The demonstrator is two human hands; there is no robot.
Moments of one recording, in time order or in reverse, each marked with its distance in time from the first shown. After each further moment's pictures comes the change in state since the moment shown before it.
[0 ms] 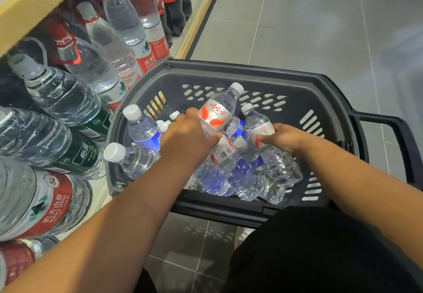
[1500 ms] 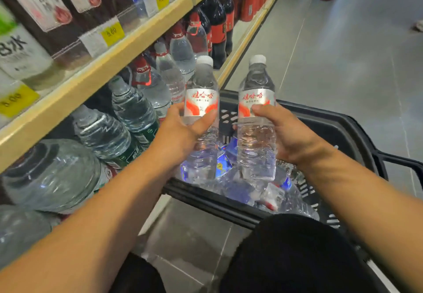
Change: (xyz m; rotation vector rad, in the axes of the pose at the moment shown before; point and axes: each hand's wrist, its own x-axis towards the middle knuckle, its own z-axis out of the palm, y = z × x) left_hand -0.035 -0.032 -0.124 -1.028 0.045 -0.266; right_hand -0.090 -0.138 0.036 0.874 -0.374 -0.440
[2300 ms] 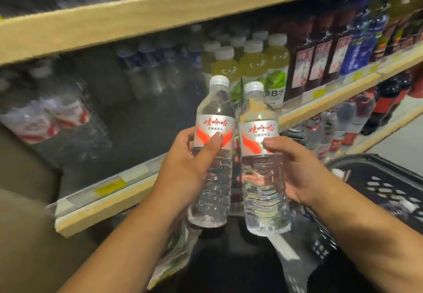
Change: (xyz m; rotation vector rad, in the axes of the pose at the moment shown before) left_hand -0.238 0.042 -0.247 0.007 0.674 0.104; right_hand -0.080 0.041 0.319 0.018 -0.761 0.293
